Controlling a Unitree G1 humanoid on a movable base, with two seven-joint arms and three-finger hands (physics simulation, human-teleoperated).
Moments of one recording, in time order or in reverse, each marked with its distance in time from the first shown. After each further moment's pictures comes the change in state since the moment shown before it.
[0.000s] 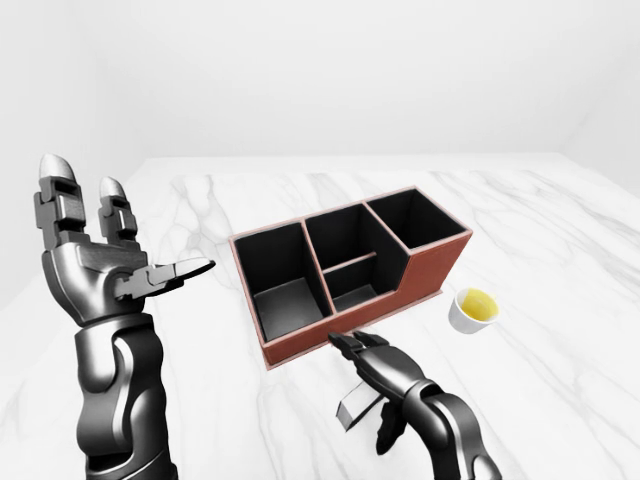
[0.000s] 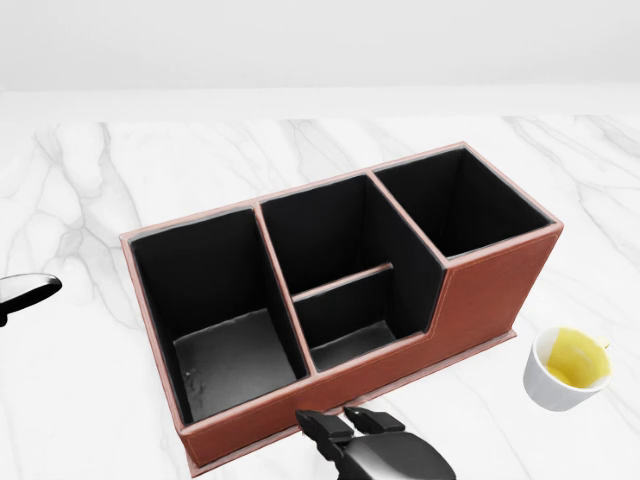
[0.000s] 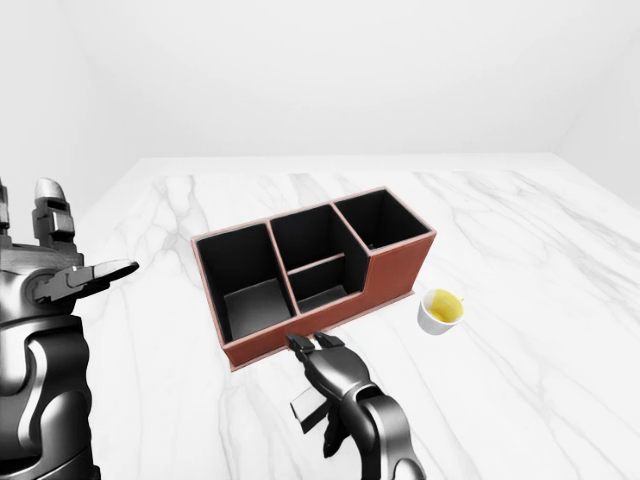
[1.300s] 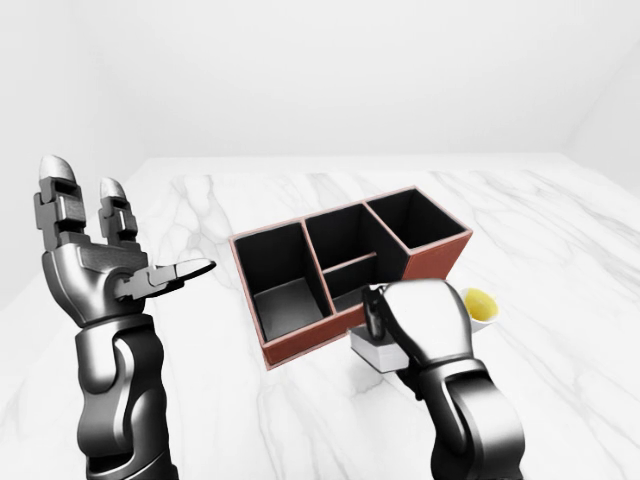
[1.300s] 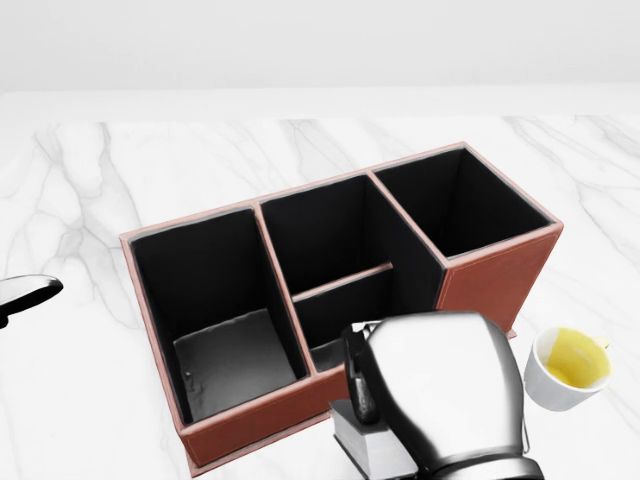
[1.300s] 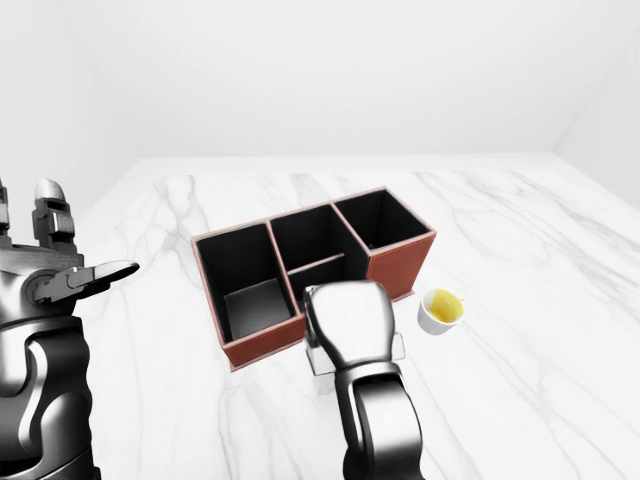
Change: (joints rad) left arm 0.005 -0.003 -0.002 -0.007 0.004 0.000 0.001; right arm -0.127 0.212 0.051 -0.397 -0.597 0.000 0.000
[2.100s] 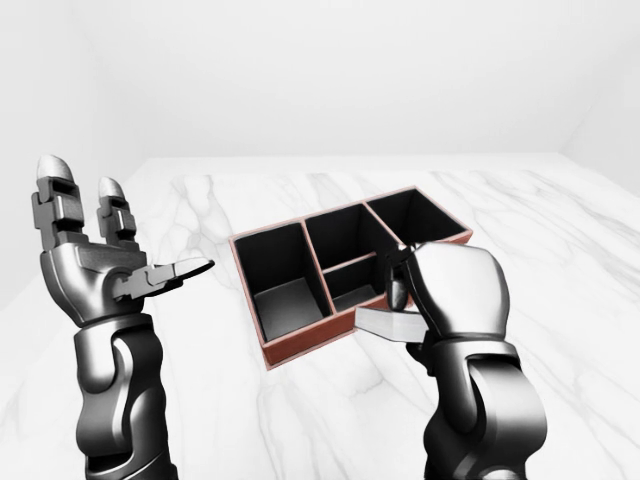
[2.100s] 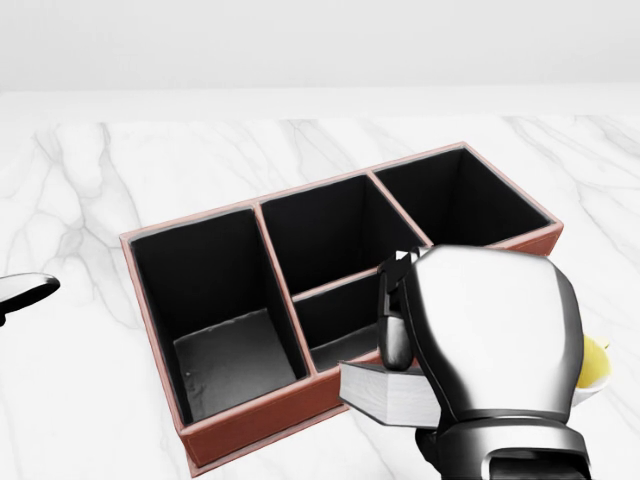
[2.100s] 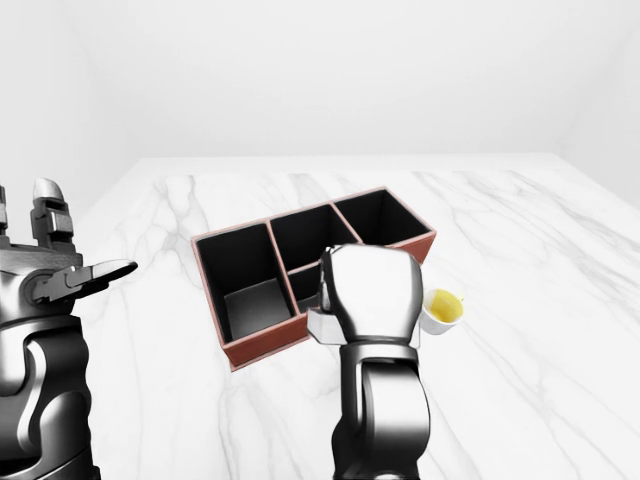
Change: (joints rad) left arm -0.004 0.003 0.003 0.003 -0.006 0.000 0.004; right arm -0.154 0.215 -0.067 -0.055 -0.213 0.000 0.000
